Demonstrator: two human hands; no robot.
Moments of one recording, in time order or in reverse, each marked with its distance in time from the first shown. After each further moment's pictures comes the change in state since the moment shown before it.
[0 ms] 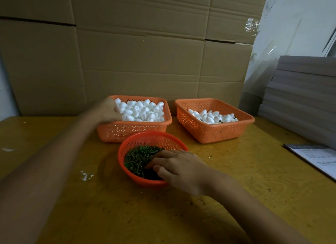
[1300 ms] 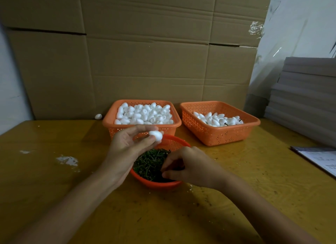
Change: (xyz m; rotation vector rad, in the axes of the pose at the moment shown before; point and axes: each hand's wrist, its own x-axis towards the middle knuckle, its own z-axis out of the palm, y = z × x) left_hand -0.148 0.044 0.055 -1.321 -0.047 0.308; right_hand -0.002 0.009 -0.007 0.363 0.192 0.002
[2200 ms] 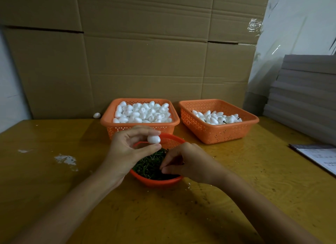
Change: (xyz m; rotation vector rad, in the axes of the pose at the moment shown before) left_hand -0.004 -0.001 0.003 0.225 -0.021 0.121; right_hand 0.001 0.005 -0.002 0.092 0.005 0.012
